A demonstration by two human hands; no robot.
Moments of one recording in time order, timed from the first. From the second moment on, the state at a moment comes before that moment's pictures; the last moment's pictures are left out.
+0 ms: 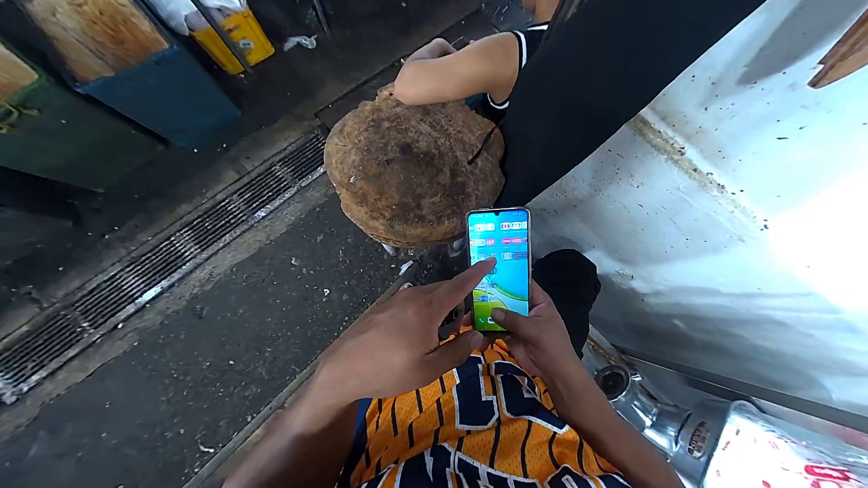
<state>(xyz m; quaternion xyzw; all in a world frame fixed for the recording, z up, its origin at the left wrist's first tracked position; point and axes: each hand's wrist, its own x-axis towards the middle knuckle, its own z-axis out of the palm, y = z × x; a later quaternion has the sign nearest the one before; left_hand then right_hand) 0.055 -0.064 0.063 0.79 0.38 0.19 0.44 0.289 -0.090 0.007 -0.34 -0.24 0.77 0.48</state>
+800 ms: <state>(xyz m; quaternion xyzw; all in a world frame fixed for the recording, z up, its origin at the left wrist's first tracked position) 0.002 -0.091 0.057 0.77 0.42 0.16 0.44 0.245 -0.104 0.008 -0.28 -0.25 0.79 0.49</state>
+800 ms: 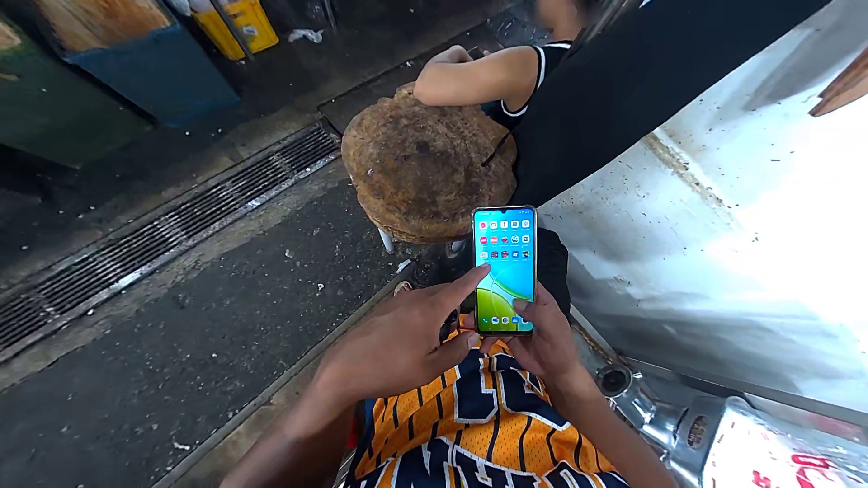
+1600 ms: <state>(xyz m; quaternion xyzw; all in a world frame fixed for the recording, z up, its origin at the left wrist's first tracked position) -0.034 -0.096 0.076 0.75 0.50 0.17 0.40 0.182 -0.058 0.011 -0.30 -0.25 0.82 0.42</state>
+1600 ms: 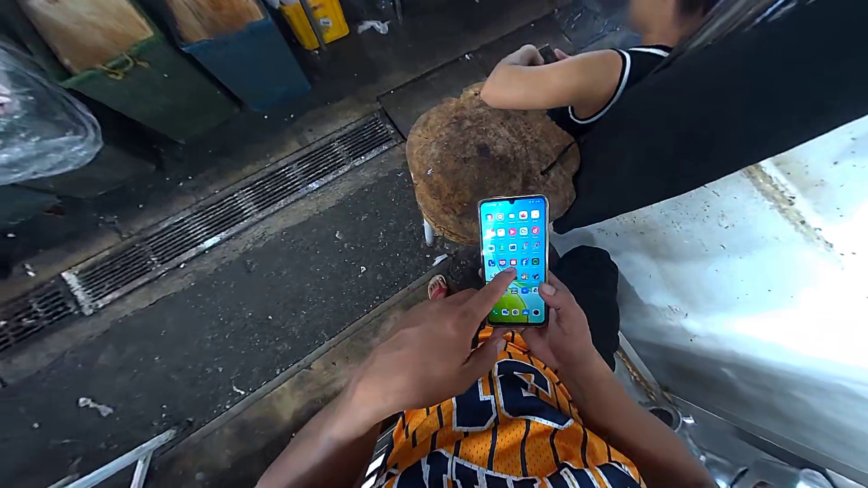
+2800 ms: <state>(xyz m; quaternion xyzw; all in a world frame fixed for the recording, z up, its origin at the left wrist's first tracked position) -0.067 -0.060 0.049 0.68 0.63 0.09 0.37 0.239 -0.075 0.012 -0.22 -0.17 0.84 0.47</state>
